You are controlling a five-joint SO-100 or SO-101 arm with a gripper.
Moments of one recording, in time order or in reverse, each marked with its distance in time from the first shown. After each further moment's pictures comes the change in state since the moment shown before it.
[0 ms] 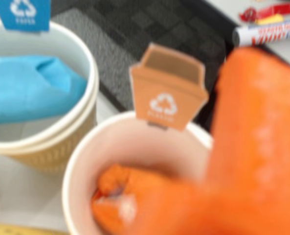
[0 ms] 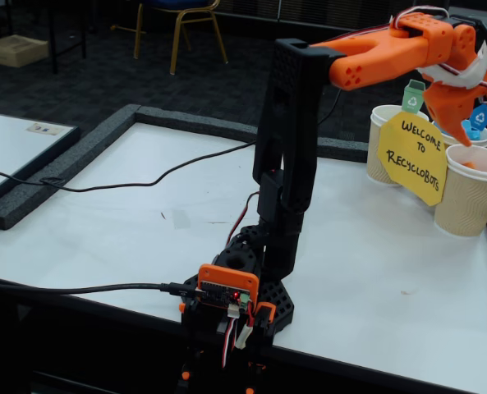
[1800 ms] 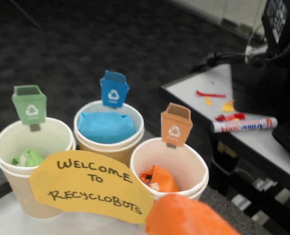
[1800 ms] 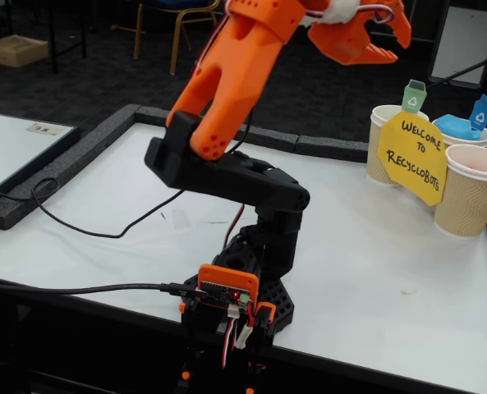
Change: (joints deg) arm -4.7 67.9 21.2 21.2 0.0
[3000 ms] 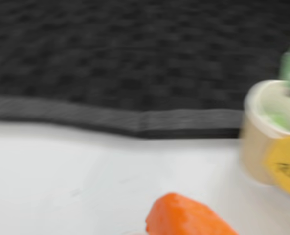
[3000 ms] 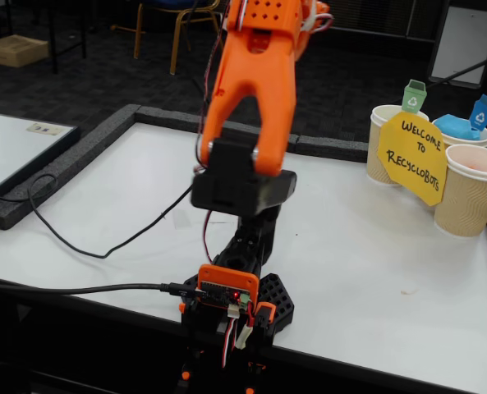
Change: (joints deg) arm -44.4 1.1 8.2 2.9 0.0
